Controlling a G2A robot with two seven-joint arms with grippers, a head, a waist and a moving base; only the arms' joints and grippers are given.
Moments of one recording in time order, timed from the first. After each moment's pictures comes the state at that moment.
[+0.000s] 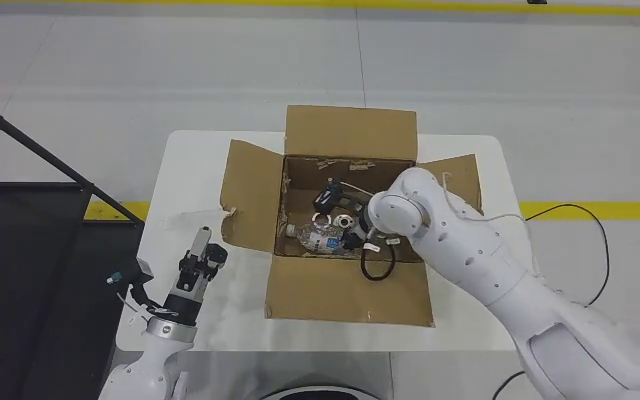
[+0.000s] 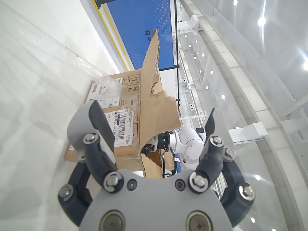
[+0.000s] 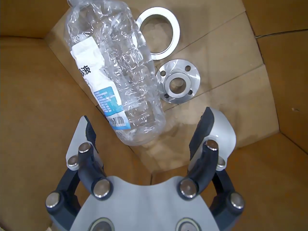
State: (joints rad) left arm 1.90 -1.39 -1.63 -2.13 0.01 -0.17 -0.12; right arm -0.39 -1.26 0.50 -1.23 -0.61 -0.26 1.25
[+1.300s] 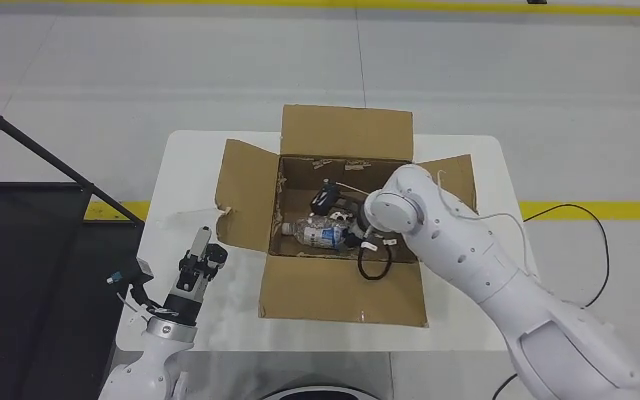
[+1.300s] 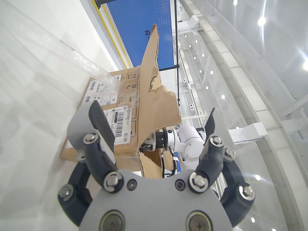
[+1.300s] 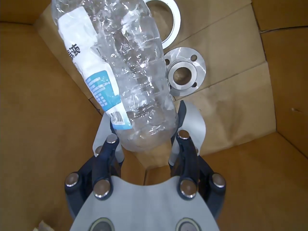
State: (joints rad) left arm 1.90 -1.39 -1.63 -2.13 0.01 -0.17 -0.12; right arm -0.41 -1.29 0.56 -1.21 -0.64 -0.32 1.29
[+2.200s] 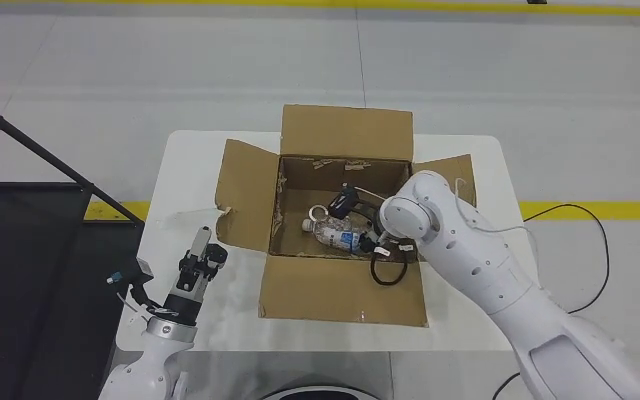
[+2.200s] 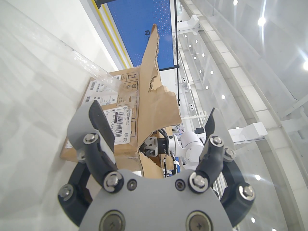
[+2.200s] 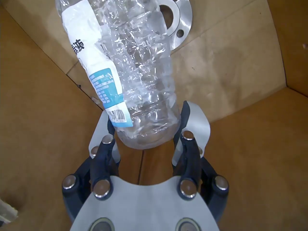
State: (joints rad) left arm 1.90 -1.39 -1.63 -2.13 0.01 -0.17 -0.12; right arm -0.47 -1.25 0.63 -1.28 -0.72 -0.24 1.40
